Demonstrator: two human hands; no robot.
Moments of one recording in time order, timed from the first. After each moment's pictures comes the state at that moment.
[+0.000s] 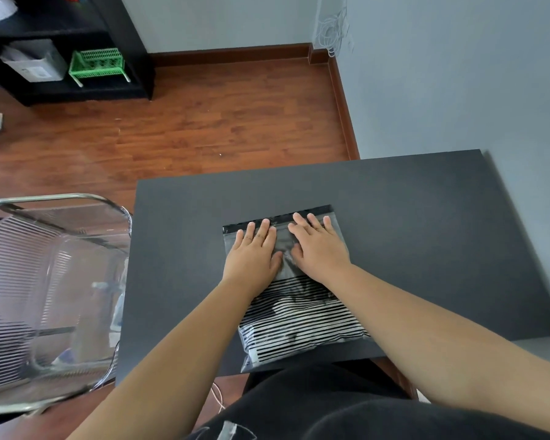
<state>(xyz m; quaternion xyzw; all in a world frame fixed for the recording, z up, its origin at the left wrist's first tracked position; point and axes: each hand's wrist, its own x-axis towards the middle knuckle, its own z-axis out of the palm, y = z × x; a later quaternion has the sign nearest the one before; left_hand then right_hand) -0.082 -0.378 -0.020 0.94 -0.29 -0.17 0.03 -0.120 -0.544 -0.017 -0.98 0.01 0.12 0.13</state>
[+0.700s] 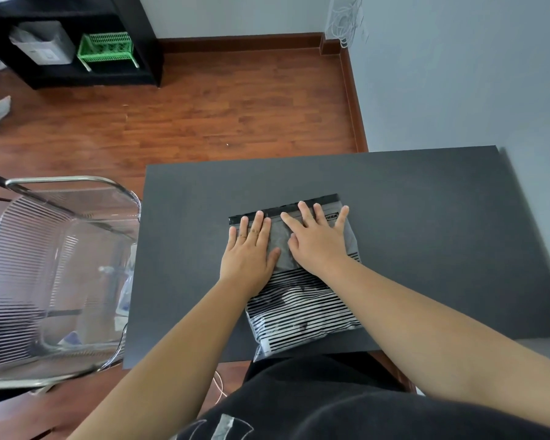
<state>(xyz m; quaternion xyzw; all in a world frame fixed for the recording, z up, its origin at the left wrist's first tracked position) -0.094 -0.351 -0.033 0.96 -0.24 -0.16 0.05 -0.115 -0.518 -0.014 -0.99 0.04 0.15 0.03</state>
